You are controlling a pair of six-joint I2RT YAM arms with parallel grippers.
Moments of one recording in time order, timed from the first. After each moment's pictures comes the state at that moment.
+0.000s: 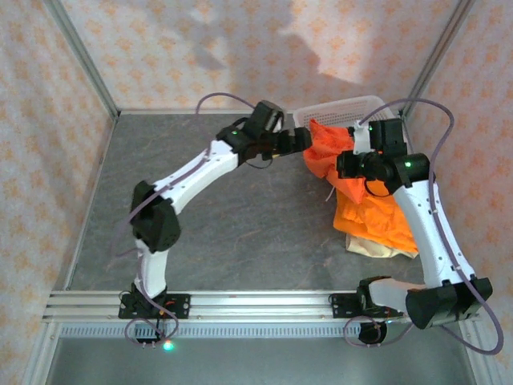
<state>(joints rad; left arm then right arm) -0.66 2.03 1.97 -0.63 0.19 -0.83 0.17 1.21 1.37 -0.99 -0.25 0.15</state>
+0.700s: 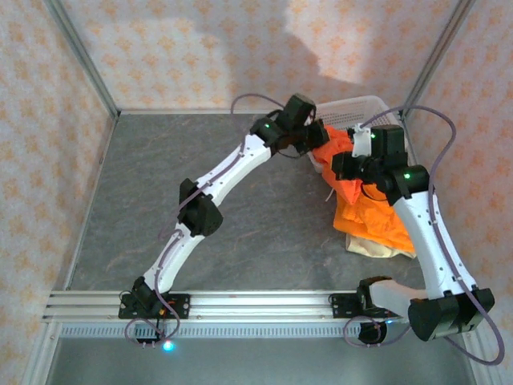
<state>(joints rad) -0.68 2.45 2.66 -0.79 0.26 -1.03 0.17 1.13 1.26 -0.83 -0.33 0.18</state>
